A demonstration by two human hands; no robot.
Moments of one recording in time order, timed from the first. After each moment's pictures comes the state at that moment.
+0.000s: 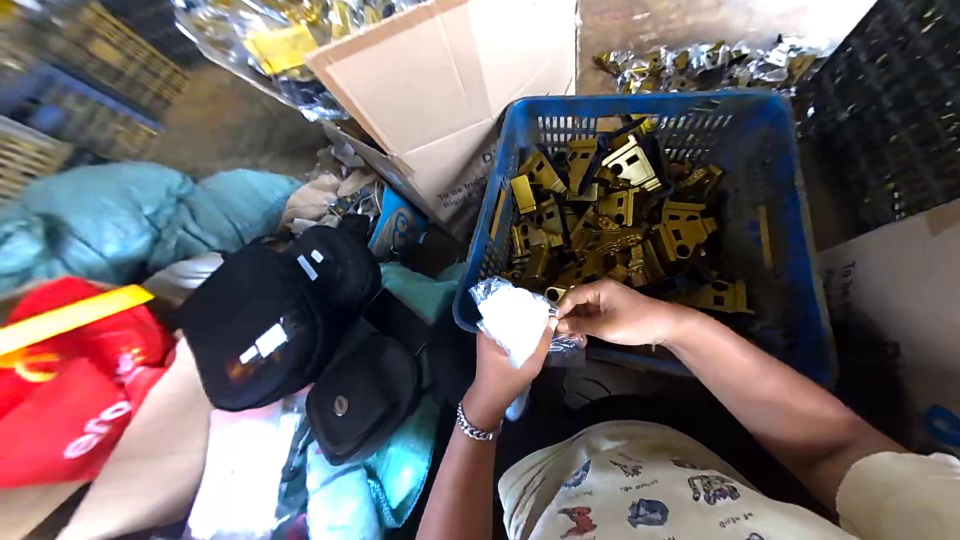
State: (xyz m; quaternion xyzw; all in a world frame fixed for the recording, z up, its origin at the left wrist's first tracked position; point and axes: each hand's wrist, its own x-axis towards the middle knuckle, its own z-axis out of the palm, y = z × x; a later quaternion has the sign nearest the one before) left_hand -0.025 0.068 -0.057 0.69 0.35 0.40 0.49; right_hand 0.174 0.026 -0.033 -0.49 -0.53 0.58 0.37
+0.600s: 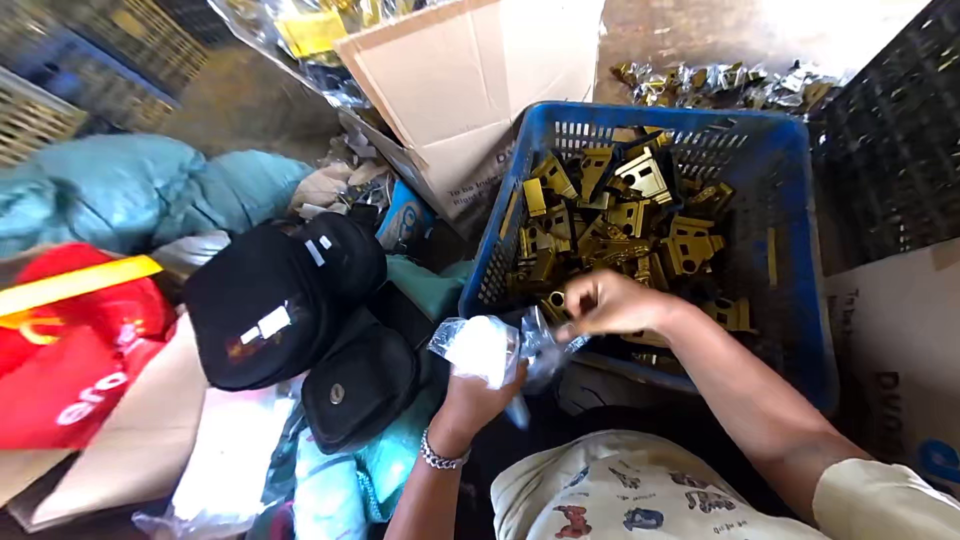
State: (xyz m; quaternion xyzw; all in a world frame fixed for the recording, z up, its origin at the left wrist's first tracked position) left_hand -0.074 0.062 -0.061 0.71 0.37 0.38 0.47; right_hand 0.182 0.051 -0.037 -0.51 -0.60 0.52 0.32
